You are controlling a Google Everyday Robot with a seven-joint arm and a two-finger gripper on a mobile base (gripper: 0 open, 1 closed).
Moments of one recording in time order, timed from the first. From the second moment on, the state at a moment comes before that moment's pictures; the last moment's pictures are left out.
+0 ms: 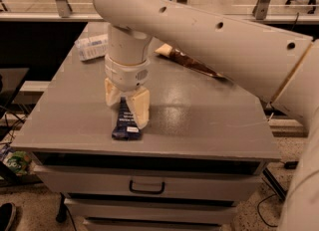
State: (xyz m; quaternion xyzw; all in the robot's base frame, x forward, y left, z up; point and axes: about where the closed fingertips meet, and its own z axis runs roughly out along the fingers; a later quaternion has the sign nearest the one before) arm 0.510 0.081 0.829 -0.93 0.35 0.06 0.06
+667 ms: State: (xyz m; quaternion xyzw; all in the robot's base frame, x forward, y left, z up) arm 0.509 0.078 0.830 -0.94 0.34 0.07 0.05
